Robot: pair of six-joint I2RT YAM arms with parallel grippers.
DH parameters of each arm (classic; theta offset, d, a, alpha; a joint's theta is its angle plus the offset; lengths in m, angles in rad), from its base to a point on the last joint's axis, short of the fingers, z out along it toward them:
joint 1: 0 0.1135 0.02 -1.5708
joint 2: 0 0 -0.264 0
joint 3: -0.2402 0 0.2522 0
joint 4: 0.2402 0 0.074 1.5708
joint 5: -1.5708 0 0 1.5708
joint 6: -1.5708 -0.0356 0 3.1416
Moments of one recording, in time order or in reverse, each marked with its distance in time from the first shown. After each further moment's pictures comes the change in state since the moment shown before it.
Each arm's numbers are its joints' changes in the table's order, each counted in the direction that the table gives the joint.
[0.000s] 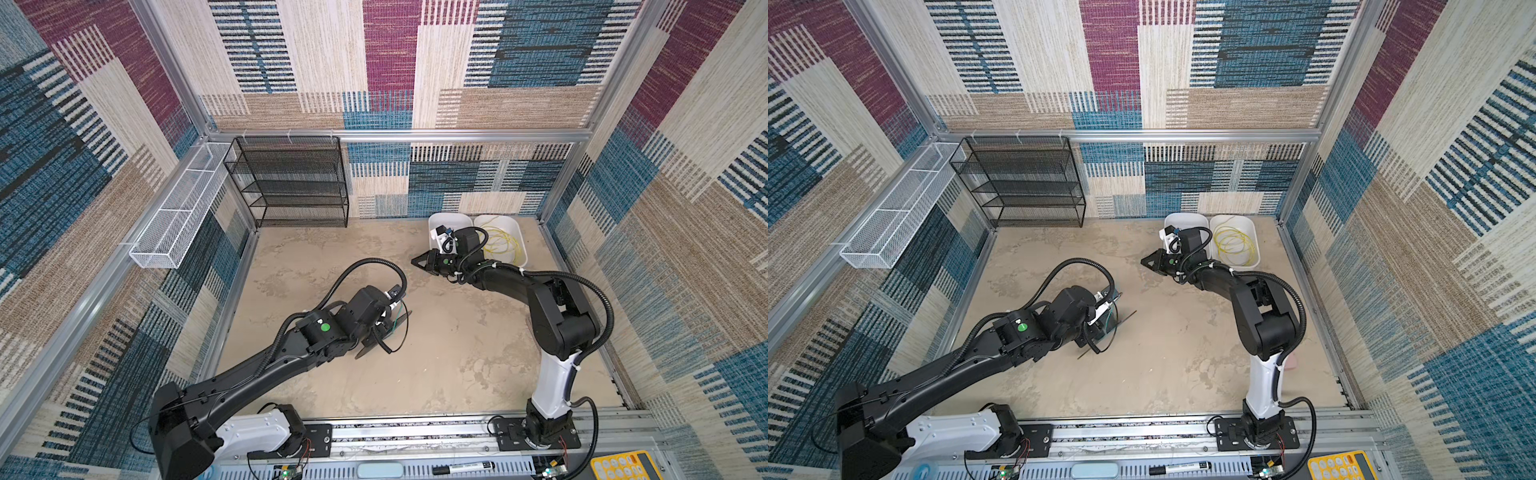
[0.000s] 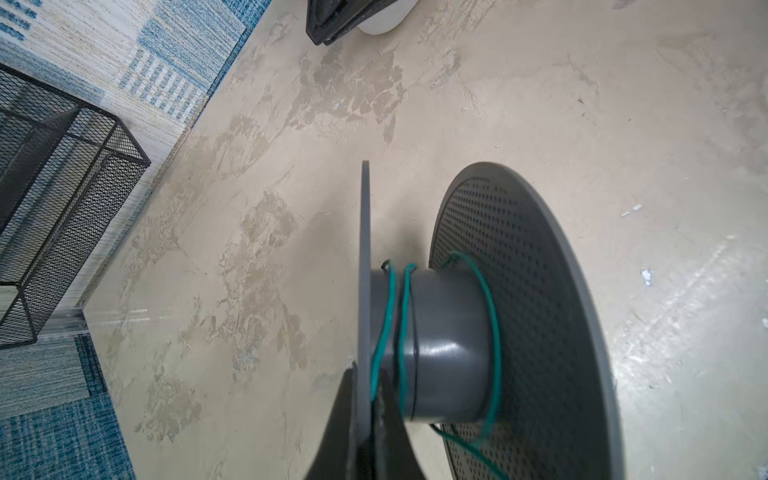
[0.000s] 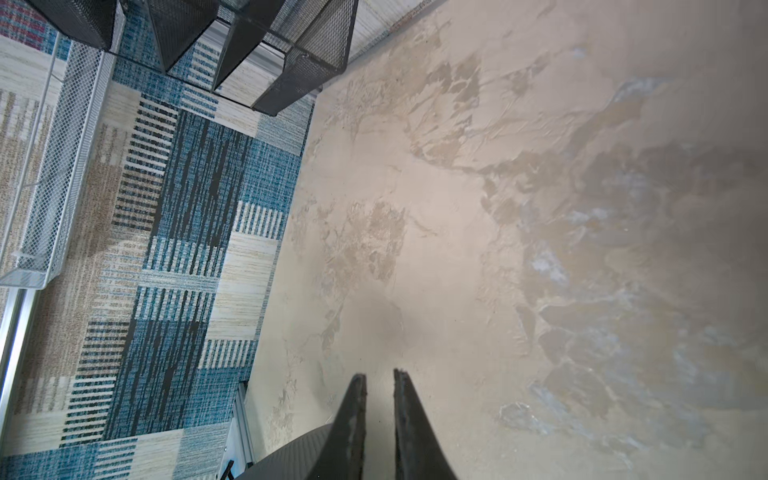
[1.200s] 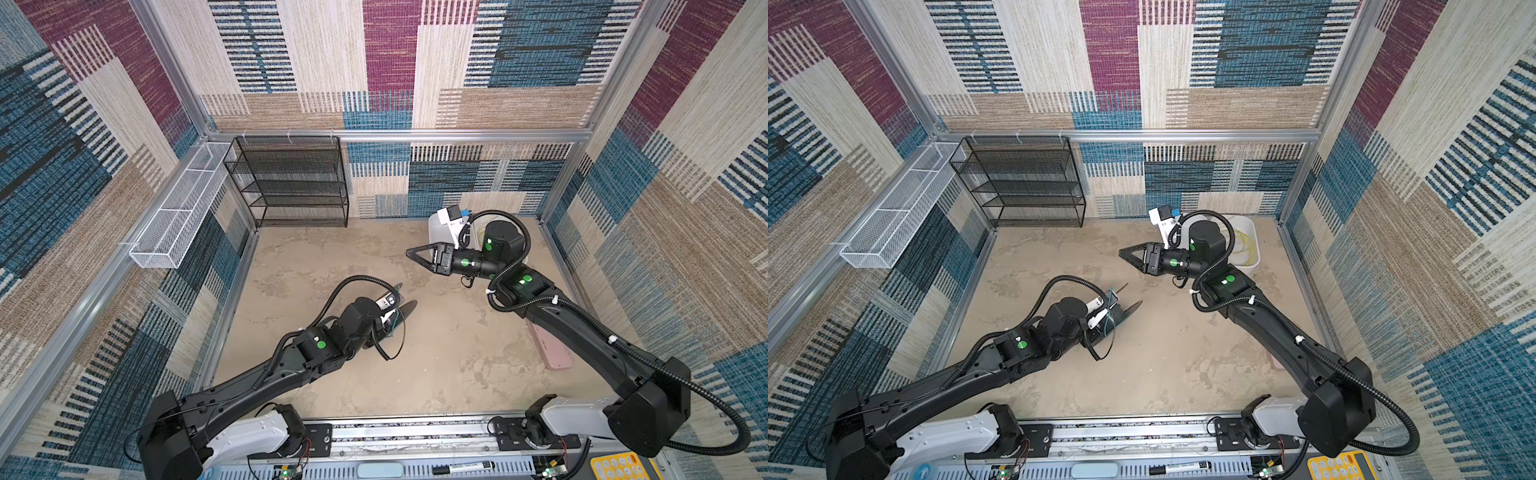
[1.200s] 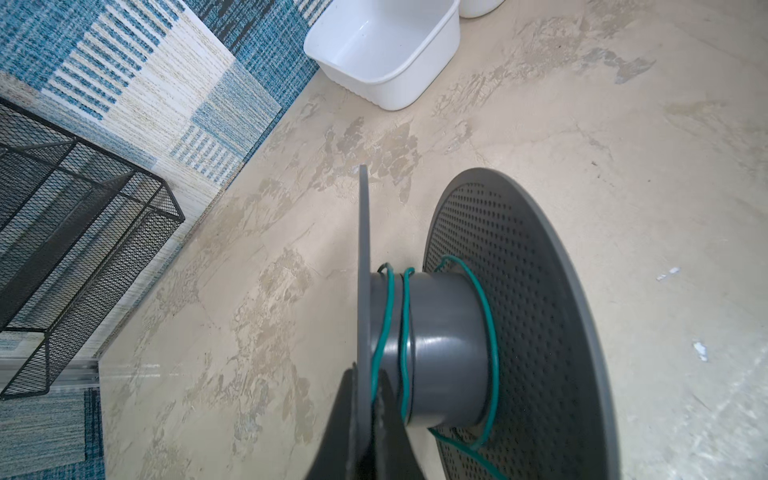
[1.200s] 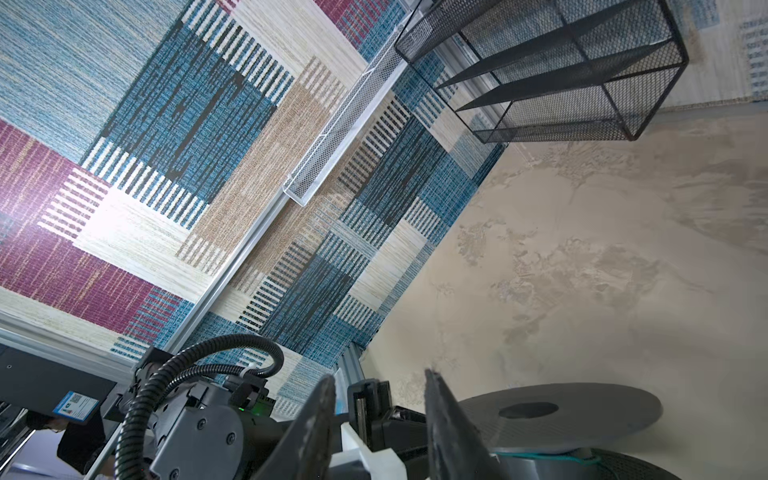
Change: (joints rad) left arm 0.004 -0.121 0.267 -0.400 0.007 -0.101; right arm 0.216 -0.594 0.040 0.158 0.016 -0.053
